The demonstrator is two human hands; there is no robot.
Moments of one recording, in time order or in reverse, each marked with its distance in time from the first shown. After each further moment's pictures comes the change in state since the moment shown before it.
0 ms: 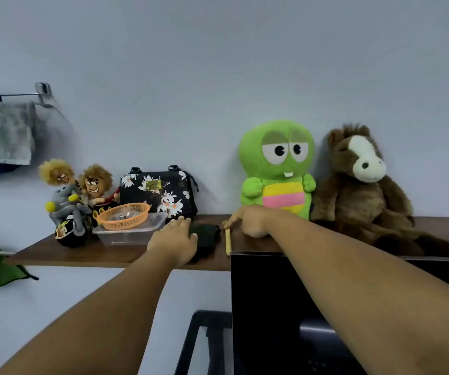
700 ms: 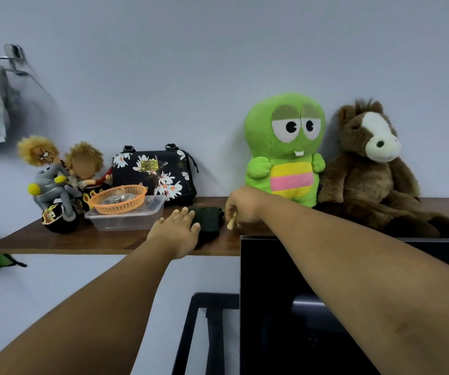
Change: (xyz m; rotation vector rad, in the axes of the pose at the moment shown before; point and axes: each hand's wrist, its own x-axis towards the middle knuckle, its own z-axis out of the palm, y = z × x) left_hand 0.018 -0.026 0.023 0.092 -0.184 0.081; right_hand 0.052 -0.005 0.025 -0.168 -0.002 -0.021
